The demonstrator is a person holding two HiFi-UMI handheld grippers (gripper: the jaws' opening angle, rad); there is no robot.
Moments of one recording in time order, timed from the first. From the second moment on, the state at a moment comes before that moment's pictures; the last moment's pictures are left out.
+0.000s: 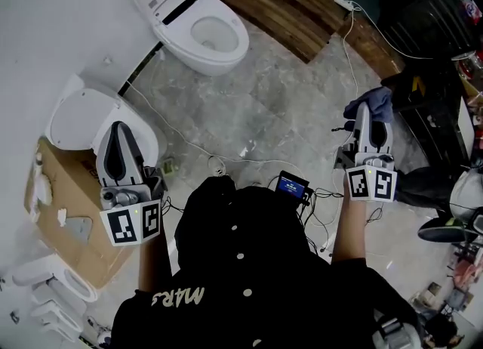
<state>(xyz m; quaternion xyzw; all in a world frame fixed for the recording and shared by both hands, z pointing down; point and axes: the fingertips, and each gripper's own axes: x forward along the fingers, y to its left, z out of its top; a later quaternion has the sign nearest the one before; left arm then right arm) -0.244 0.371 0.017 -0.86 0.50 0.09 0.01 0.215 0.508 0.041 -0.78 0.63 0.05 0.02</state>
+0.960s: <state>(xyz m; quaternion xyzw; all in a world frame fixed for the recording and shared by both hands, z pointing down) -0.219 0.240 0.038 -0.87 0.49 0.07 0.01 0.235 0.382 0.057 -0.79 0.62 0.04 0.01</state>
